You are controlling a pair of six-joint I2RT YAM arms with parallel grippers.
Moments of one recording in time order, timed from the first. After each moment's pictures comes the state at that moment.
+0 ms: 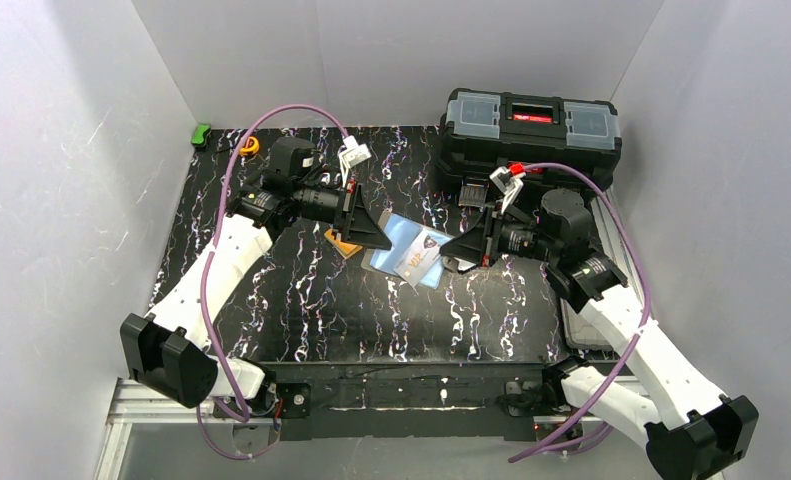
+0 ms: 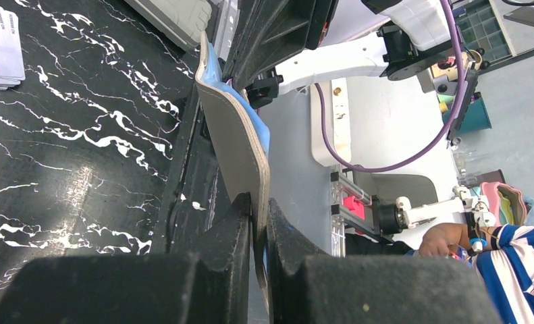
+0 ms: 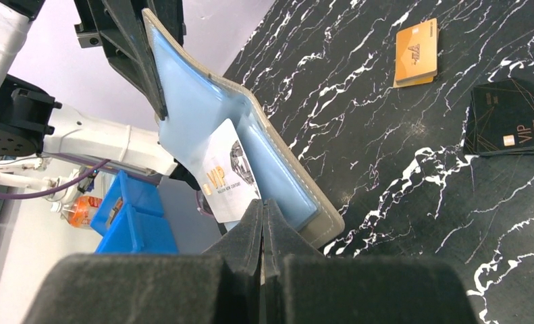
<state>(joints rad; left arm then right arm) -0.42 1.34 1.33 -0.62 1.22 -0.28 0.47 0.91 0.87 -0.19 -0.75 0.60</state>
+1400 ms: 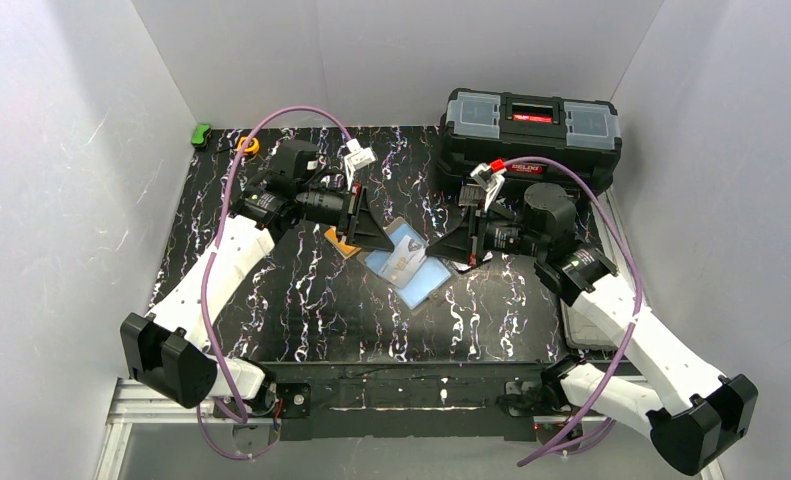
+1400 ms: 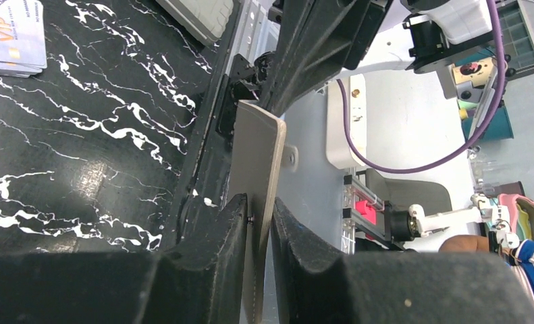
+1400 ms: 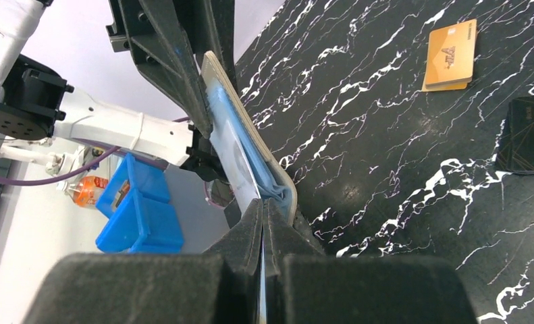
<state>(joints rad) -0.45 1.34 1.33 -0.64 1.14 -0.27 0.56 0.98 0.94 -0.19 -0.72 0.58</state>
